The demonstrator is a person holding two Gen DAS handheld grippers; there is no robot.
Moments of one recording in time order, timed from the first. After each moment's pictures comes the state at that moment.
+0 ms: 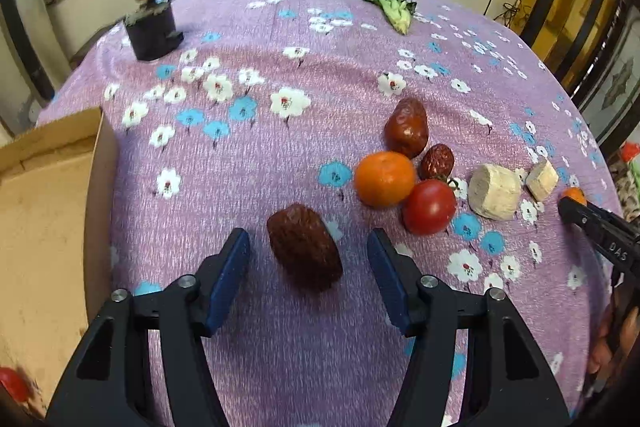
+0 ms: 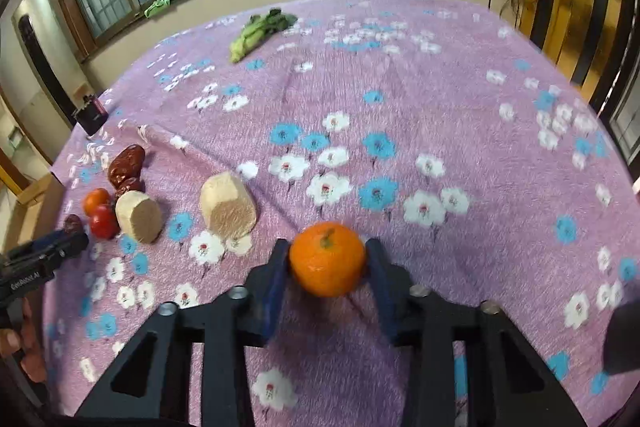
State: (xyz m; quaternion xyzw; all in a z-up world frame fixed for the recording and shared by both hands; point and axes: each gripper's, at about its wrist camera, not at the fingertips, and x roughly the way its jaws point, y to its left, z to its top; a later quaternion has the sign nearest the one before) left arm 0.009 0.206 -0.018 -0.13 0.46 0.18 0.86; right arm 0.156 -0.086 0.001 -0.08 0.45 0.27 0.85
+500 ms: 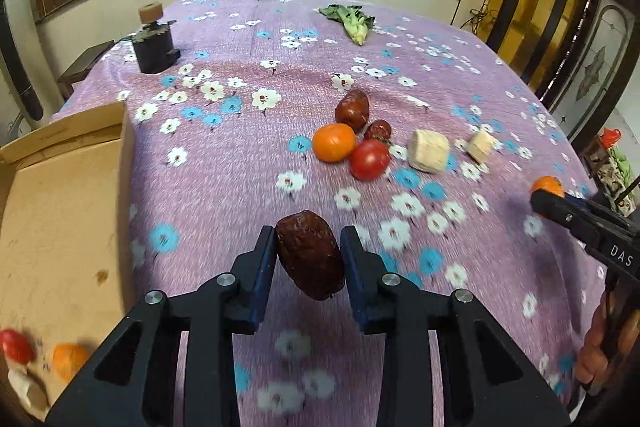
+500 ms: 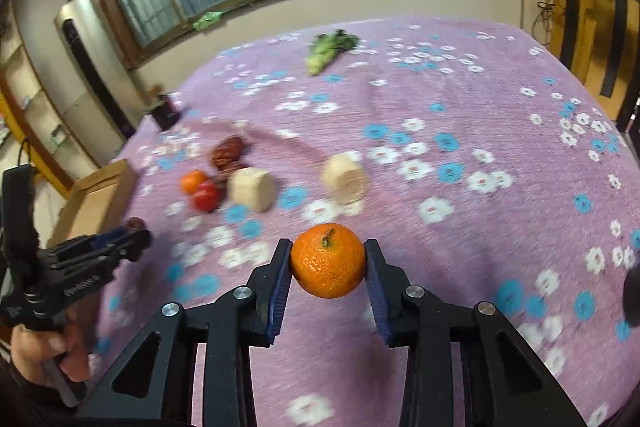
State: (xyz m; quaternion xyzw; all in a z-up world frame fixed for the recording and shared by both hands) left arm -0.050 0.174 0.011 -0.12 0.42 0.14 0.89; right arm 0.080 -0.082 0.037 -0.04 0.42 0.35 0.83
